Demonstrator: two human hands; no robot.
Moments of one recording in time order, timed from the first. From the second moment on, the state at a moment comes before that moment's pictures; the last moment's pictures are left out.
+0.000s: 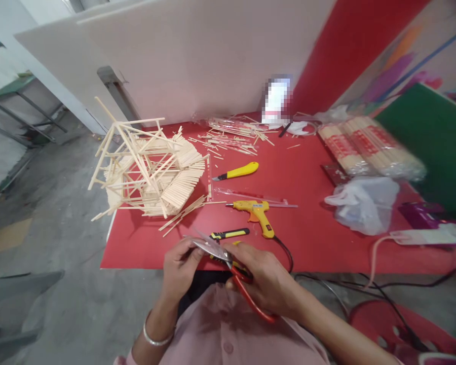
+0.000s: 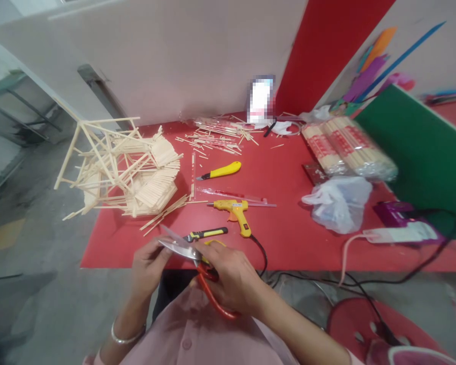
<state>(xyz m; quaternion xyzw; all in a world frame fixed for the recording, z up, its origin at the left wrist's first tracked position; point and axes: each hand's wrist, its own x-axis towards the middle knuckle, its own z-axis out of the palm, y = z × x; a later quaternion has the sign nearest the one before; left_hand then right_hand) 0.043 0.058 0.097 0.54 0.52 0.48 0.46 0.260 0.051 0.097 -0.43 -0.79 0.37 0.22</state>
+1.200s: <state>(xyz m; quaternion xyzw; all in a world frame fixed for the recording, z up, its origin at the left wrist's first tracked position) -0.040 -0.003 0.055 0.44 0.58 0.50 0.47 0.177 0.044 0.090 -0.40 -0.83 0.38 0.09</state>
